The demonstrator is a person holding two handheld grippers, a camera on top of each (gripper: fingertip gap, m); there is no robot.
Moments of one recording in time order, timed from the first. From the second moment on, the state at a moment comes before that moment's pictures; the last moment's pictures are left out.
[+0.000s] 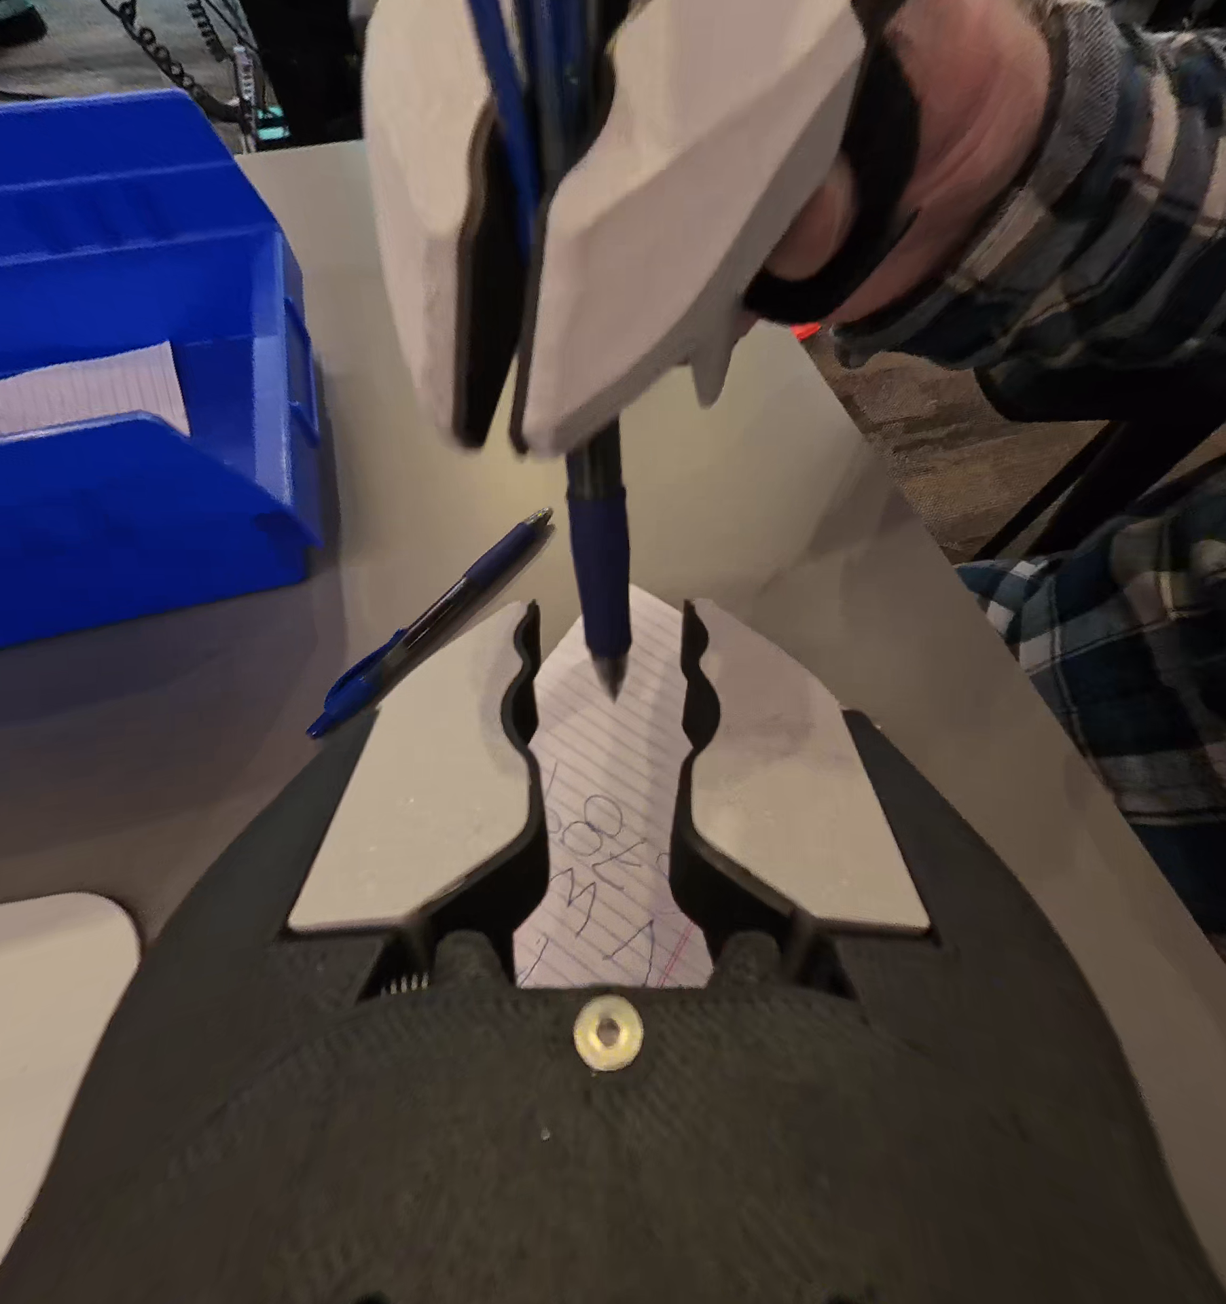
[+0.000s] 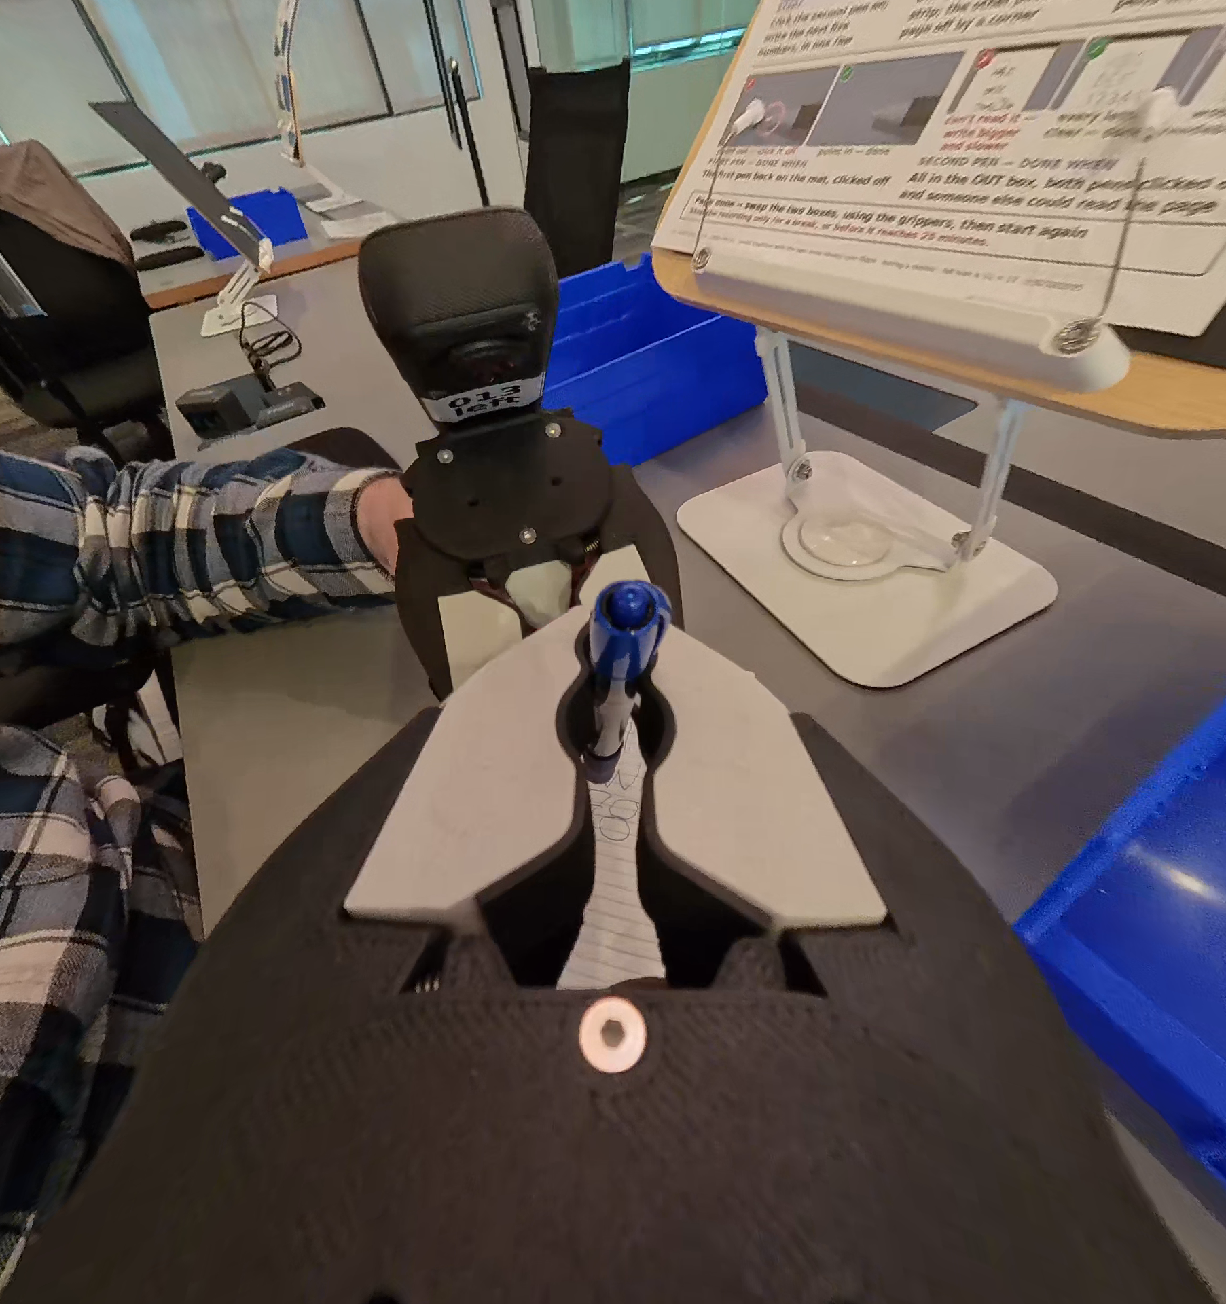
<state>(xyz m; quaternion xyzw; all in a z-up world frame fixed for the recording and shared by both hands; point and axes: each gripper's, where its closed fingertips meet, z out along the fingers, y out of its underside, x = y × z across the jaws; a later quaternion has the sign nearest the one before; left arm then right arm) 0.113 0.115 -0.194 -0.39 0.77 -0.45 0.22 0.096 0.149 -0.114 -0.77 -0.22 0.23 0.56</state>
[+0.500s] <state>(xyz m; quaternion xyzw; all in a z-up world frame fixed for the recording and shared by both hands) 0.112 0.120 -0.203 -0.42 0.73 -0.51 0.17 0.086 0.169 -0.137 -0.77 -0.23 0.26 0.54</state>
